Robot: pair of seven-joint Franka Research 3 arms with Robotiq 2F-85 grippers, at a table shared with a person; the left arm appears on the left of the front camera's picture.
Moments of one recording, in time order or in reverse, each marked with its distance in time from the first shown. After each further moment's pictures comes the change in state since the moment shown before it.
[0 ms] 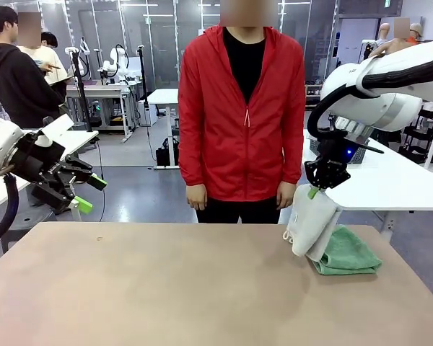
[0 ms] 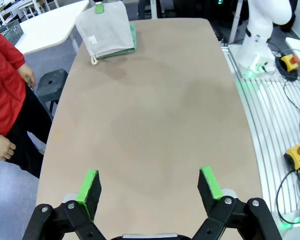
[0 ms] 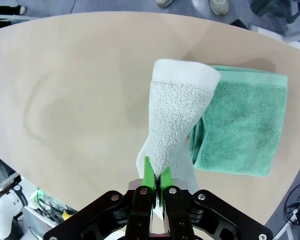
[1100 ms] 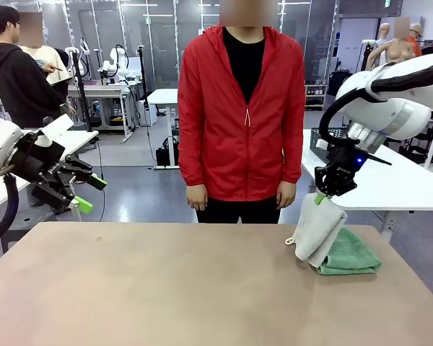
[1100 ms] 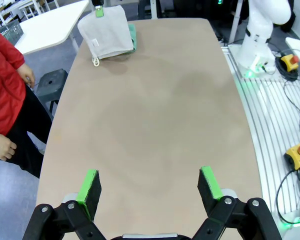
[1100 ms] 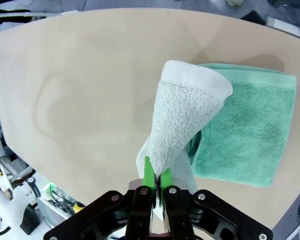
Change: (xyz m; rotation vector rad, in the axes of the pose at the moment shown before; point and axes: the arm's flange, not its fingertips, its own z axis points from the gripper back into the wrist) left arm 0.000 0.000 0.000 0.000 0.000 0.000; right arm 0.015 -0.053 -0.019 0.125 0.053 -0.033
